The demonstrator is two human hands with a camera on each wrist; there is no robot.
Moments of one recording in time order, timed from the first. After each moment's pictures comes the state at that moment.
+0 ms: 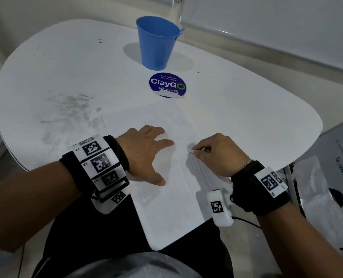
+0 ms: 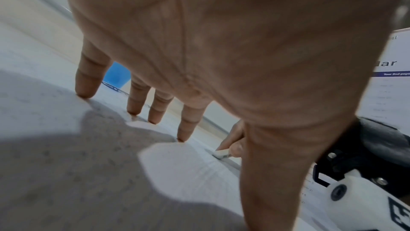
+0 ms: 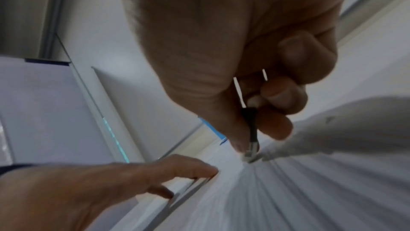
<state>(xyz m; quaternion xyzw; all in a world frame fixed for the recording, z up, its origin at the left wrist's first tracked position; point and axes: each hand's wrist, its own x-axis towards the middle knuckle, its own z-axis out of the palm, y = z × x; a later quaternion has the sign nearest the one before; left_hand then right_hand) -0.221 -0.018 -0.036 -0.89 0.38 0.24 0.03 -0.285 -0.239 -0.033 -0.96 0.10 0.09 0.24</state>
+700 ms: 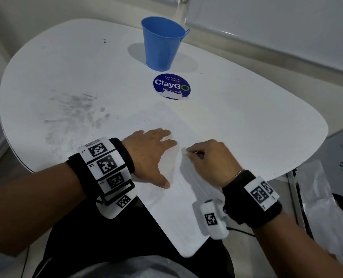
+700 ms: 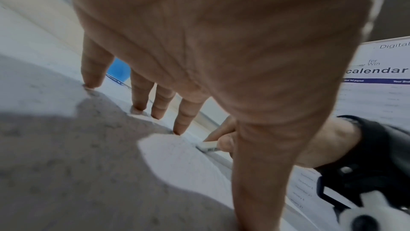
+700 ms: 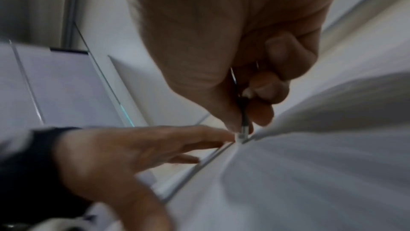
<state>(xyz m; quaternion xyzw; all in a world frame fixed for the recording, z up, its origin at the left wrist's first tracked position) -0.217 -0.021 -0.042 -0.89 0.38 0.25 0.00 -0.289 -0.210 -0.040 -0.97 0.05 0.06 0.25</state>
